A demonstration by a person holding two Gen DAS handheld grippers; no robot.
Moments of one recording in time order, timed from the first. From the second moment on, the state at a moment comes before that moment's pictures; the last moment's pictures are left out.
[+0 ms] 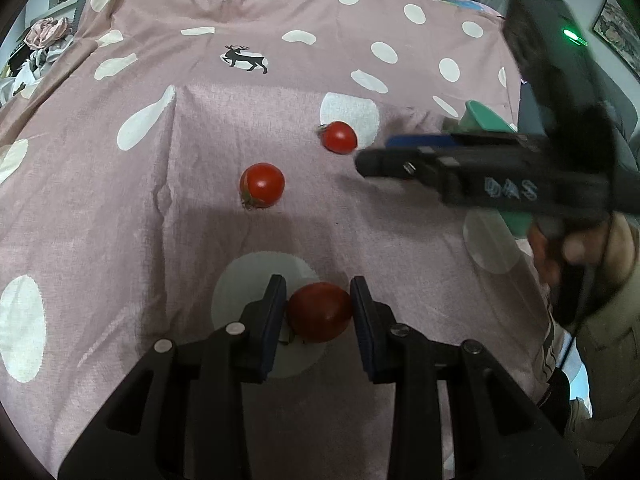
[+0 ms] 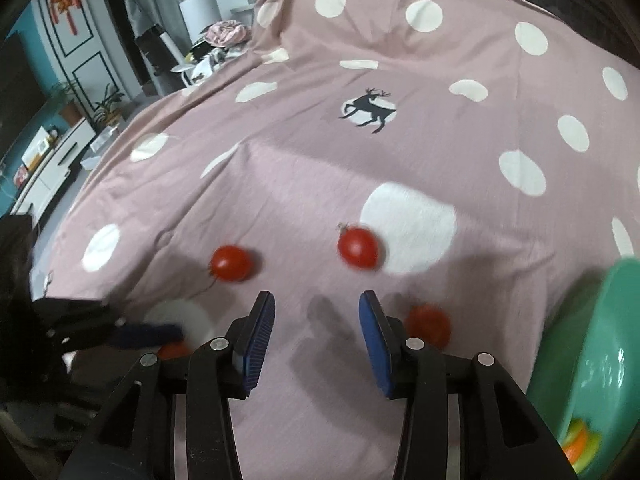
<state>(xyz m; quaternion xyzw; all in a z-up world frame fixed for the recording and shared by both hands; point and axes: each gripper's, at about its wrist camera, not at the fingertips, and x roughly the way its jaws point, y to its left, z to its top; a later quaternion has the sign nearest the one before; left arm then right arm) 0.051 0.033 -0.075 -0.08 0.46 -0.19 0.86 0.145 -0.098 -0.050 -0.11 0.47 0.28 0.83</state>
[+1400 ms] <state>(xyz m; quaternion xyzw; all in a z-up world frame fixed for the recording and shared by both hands) 0.033 0.025 -0.049 -0.08 0.44 -0.19 0.87 0.073 -0.130 -0.032 -0.04 0.43 0.32 0.84</state>
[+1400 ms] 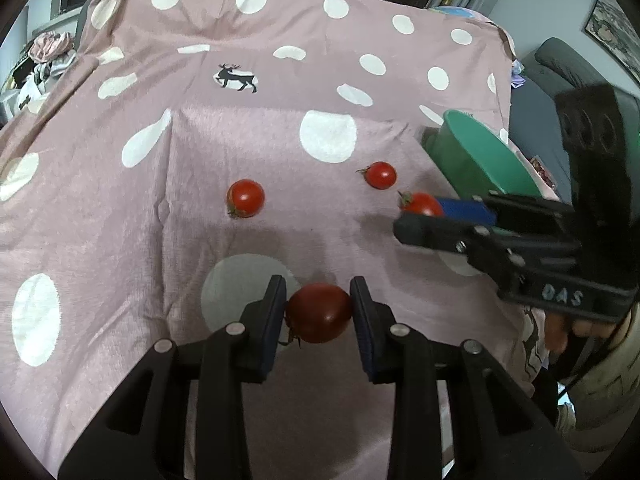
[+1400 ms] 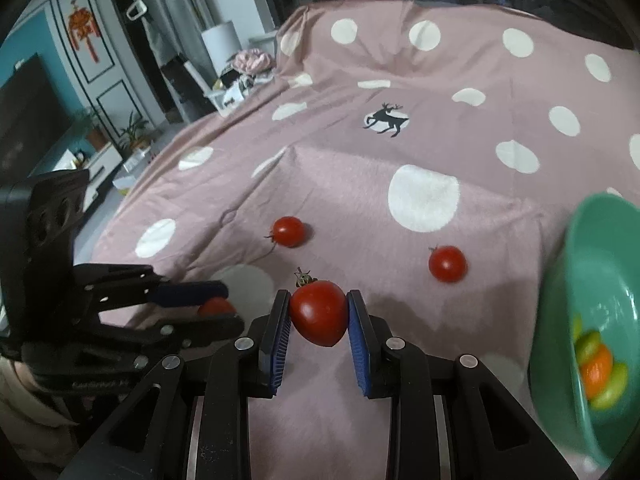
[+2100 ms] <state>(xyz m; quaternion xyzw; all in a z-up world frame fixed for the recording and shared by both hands) 0.040 -0.005 -0.008 -0.06 0.41 -0.21 0.89 0.038 -0.183 -0.017 0.02 0.40 0.30 0.87</state>
